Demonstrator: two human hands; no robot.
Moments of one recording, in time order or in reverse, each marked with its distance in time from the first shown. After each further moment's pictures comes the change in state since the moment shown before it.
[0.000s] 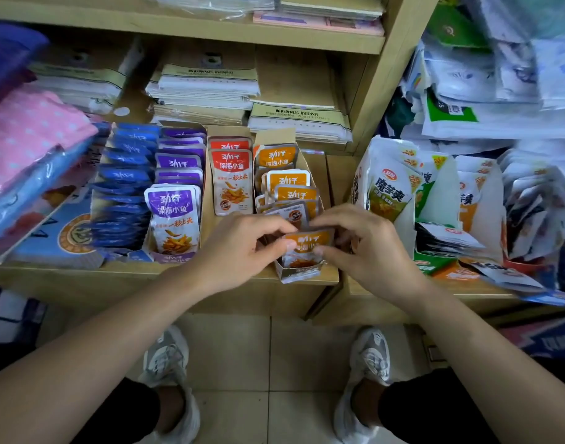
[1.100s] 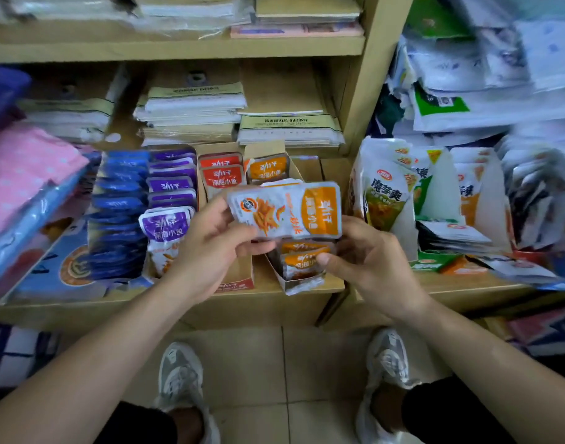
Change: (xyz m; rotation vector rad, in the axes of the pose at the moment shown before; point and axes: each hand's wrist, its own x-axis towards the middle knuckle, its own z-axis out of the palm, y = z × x) left_hand 0.009 0.007 -0.018 -0.988 0.249 -0.420; right_hand -0.014 0.008 0.017 0.398 0.135 0.243
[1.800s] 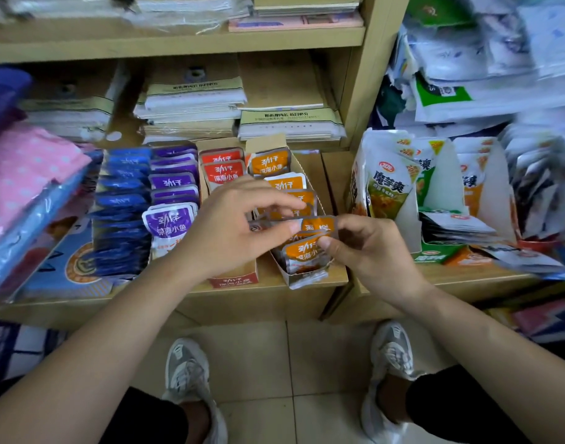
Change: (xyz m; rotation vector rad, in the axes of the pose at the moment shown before) left_hand 0.012 0.025 0.002 1.003 -0.233 0.499; right_hand 0.005 -0.005 0.003 0.037 -0.031 -0.026
